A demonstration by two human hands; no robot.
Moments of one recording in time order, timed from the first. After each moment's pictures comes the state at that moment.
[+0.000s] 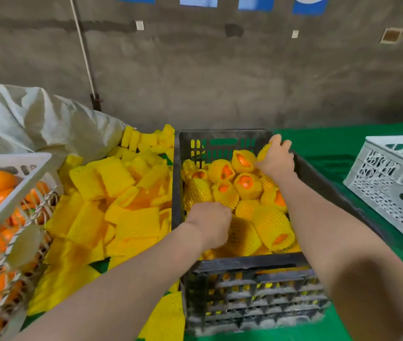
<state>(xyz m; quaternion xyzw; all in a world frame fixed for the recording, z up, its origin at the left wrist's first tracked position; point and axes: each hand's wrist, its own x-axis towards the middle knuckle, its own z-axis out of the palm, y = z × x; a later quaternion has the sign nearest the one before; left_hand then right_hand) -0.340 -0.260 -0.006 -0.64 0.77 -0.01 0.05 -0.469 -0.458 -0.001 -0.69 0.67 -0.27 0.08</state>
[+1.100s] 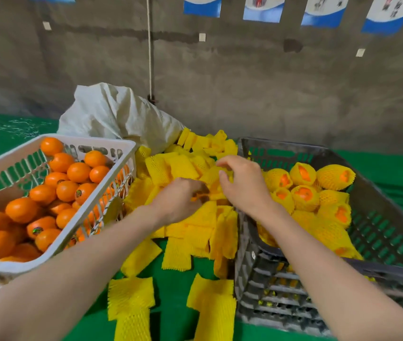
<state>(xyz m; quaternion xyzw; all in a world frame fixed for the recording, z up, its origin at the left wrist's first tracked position) -0.170 -0.167 0.005 -0.66 0.70 0.01 -0.27 -0.317 -0.242 0.041 -0.89 0.28 -0.35 0.09</state>
